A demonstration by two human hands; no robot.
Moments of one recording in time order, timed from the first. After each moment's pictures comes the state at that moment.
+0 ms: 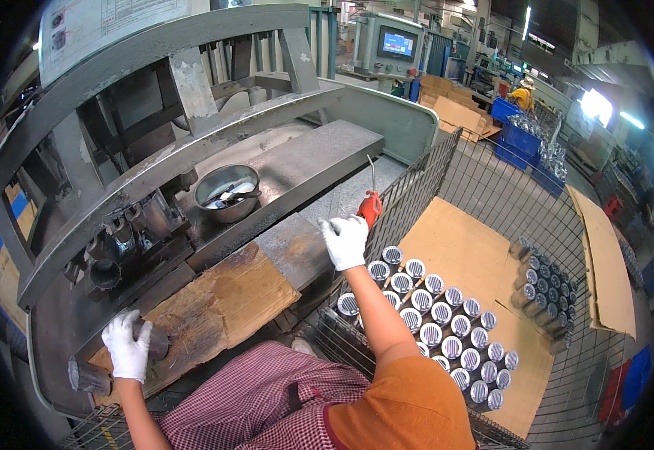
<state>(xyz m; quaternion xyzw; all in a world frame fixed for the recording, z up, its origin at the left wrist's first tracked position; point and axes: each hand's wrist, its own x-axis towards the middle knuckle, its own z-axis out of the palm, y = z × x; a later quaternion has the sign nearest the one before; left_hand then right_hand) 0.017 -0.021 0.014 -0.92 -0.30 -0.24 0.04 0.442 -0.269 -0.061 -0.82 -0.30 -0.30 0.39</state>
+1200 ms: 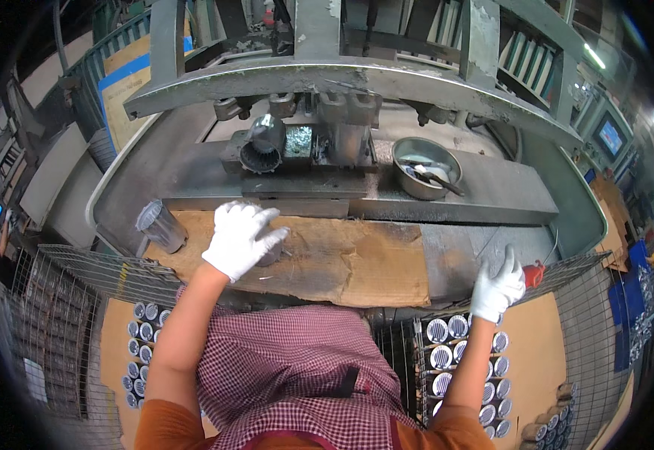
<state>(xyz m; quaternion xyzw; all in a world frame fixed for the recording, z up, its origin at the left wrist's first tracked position) 0.013 -0.029 0.028 -0.91 -0.38 -0.18 0.02 0.415 -0.257 -0.033 -0.84 -0.29 -0.39 0.26</state>
